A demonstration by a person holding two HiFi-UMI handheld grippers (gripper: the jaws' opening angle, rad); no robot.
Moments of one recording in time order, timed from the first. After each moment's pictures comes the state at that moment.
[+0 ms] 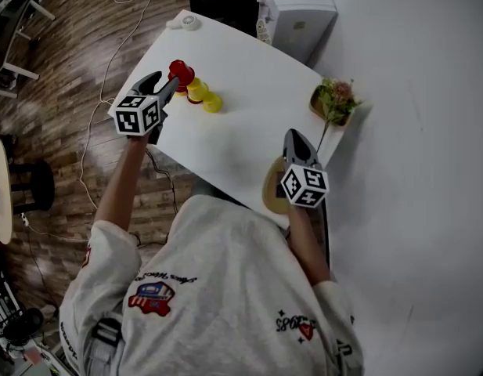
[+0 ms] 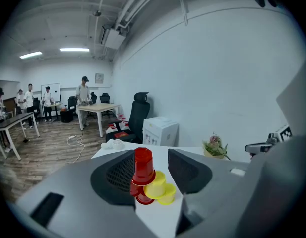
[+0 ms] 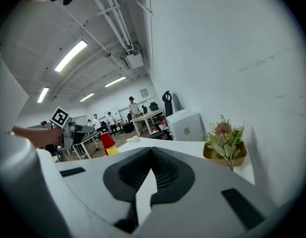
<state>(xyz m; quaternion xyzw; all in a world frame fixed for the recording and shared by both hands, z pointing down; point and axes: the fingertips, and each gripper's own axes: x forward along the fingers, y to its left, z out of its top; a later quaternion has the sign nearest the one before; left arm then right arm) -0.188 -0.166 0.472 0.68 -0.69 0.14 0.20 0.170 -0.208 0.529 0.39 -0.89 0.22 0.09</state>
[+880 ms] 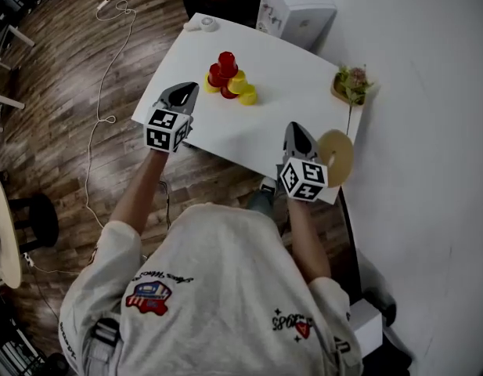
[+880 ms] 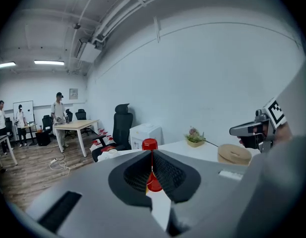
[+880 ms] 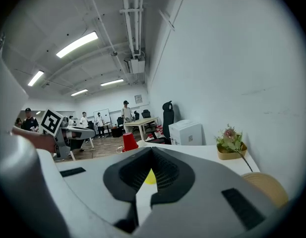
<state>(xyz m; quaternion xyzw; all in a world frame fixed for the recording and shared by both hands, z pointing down) -0.251 -0.059 0.463 0.78 -0.60 0.15 0.10 0.022 -0.064 0.487 0.47 -0.87 0.15 0.07</state>
